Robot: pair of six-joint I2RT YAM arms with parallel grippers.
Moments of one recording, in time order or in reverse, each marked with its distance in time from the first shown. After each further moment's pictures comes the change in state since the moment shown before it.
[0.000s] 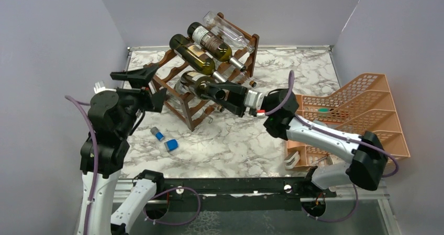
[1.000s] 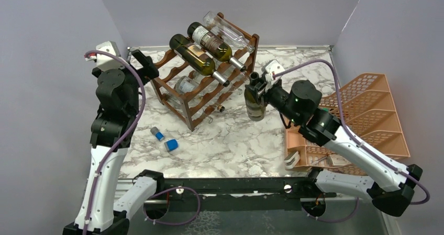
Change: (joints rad) left arm 0.000 0.192 0.113 0.208 -0.392 1.360; right arm -0.029 -0.378 0.143 -1.139 0.770 0.180
